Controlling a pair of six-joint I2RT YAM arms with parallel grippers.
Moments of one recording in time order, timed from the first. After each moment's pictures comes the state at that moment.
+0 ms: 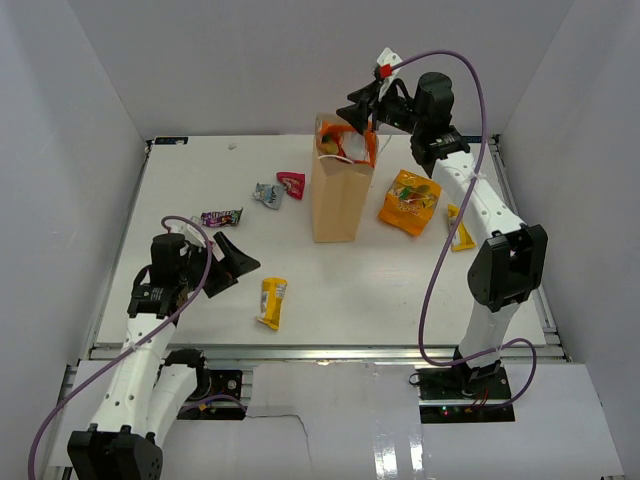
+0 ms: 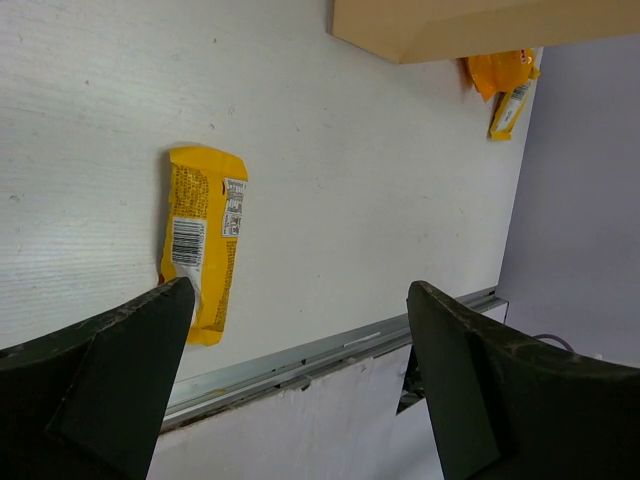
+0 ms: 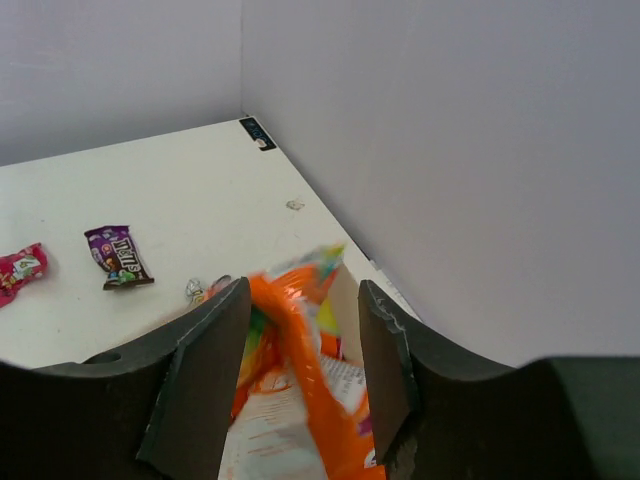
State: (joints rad) left arm -0.06 0.73 0.63 -0.57 0.48 -0.68; right arm 0.34 1.85 1.82 0.11 -0.69 -0.14
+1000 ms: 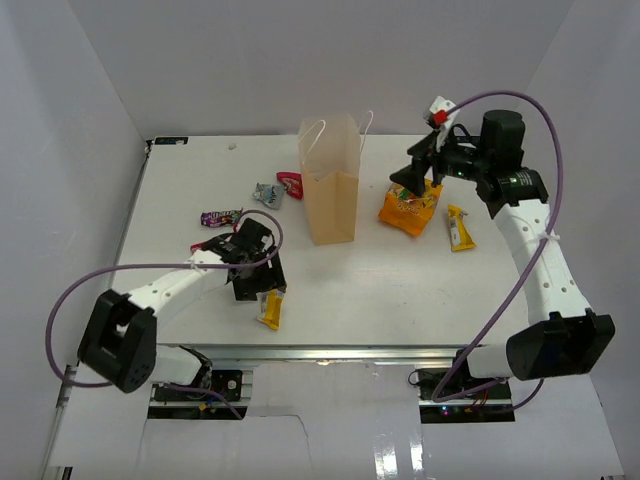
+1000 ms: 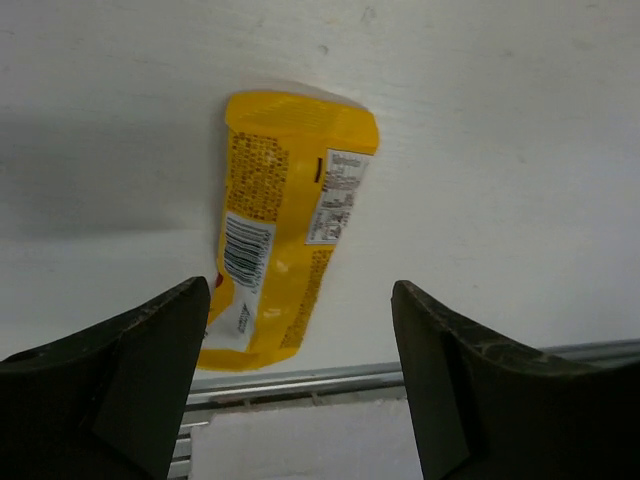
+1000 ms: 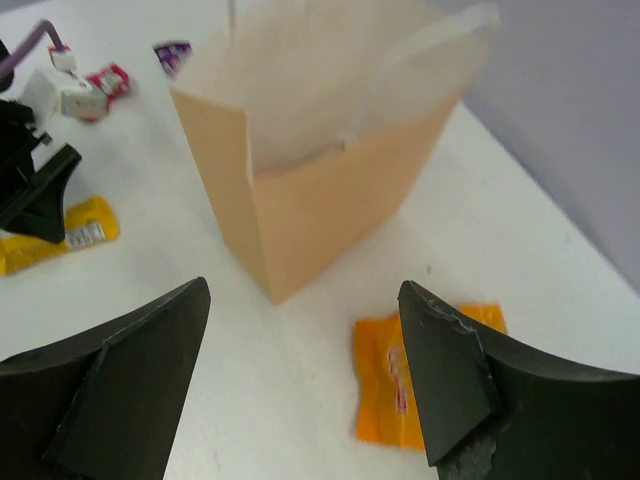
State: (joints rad) left arm -0.50 1.30 0.81 -0.66 0.04 -0.73; right arm 0.19 1.39 1.52 -0.46 -0.83 -0.37
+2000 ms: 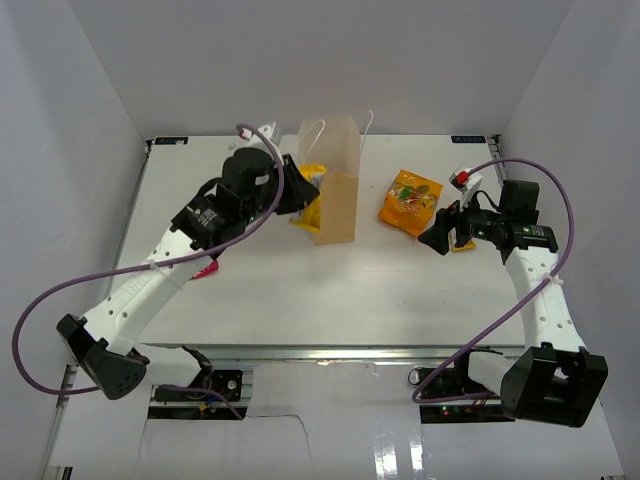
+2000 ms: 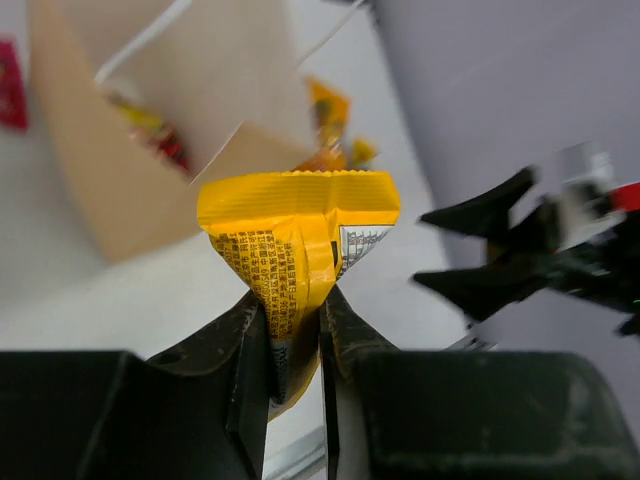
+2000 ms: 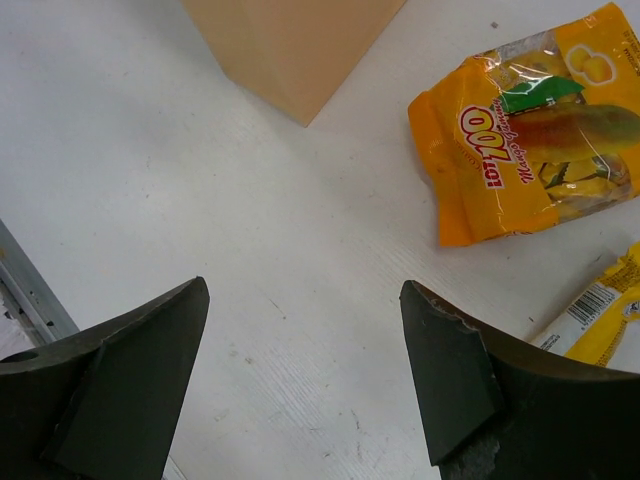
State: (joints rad) left arm -0.70 1.28 1.41 -0.55 -0.09 -0.68; right arm -0.10 1.13 0.99 -0.60 -0.86 -0.46
